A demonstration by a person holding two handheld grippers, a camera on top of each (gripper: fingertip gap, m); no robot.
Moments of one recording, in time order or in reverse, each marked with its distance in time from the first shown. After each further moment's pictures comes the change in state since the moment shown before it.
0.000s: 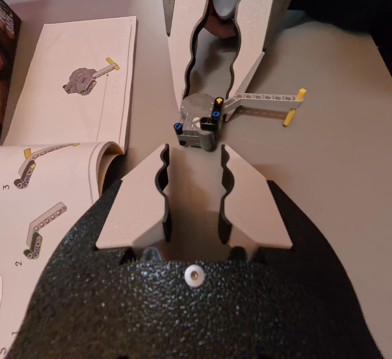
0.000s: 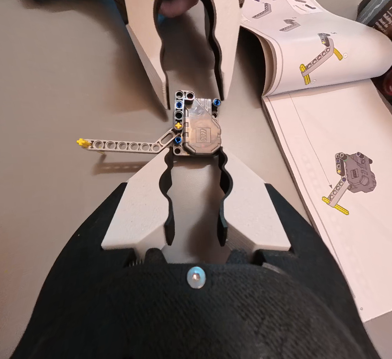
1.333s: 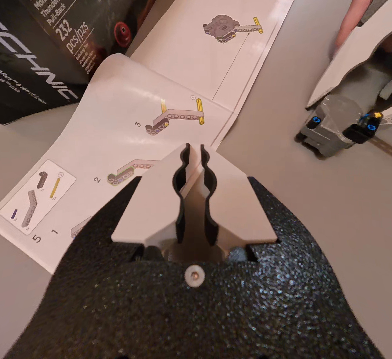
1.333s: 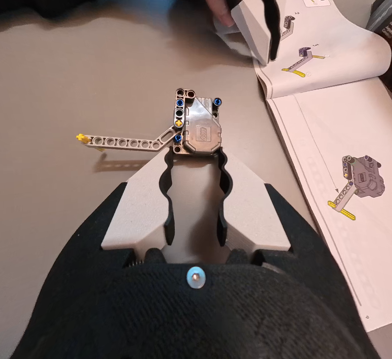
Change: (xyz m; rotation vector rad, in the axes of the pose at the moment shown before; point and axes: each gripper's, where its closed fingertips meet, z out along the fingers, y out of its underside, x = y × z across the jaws) left arm -0.088 0.044 -0.030 -0.043 -0.355 -0.396; right arm -0.005 0.000 0.000 -0.003 -0.034 -0.007
